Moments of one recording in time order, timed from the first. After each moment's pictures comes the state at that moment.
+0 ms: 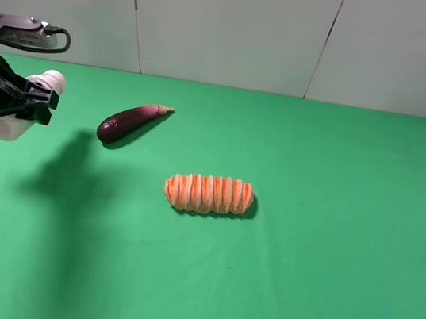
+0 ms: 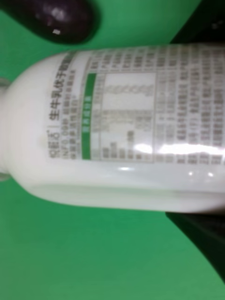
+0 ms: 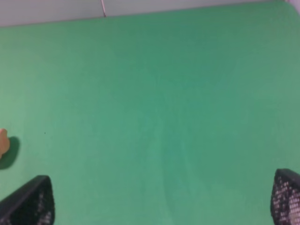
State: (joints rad) left arm -0.08 1.55 -0.72 0.03 0.19 -0.05; right arm 0.01 -0.01 -0.49 0.01 1.01 0.02
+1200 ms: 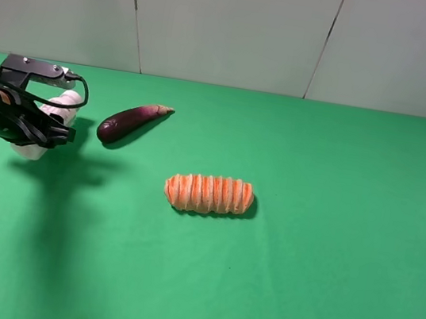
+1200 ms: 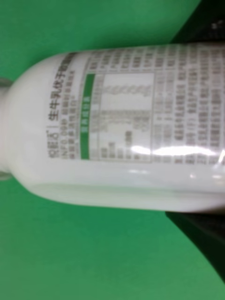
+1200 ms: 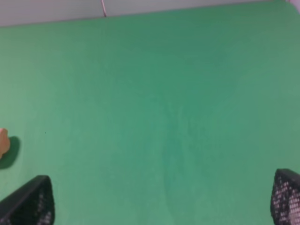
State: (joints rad) left arm -0.08 1.81 -0.61 0.09 -0.28 -0.03; right arm 0.01 -0.01 -0.49 0.01 1.01 0.02
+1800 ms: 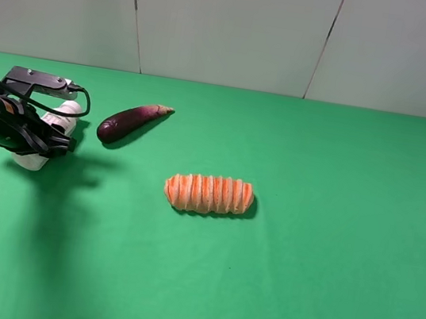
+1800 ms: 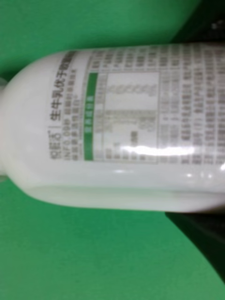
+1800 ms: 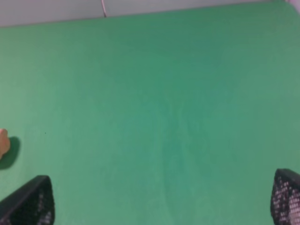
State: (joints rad) left arm -0.08 1.84 -0.61 0.08 -0.28 -0.02; right arm 0.01 -0.01 -0.49 0.01 1.01 0.02
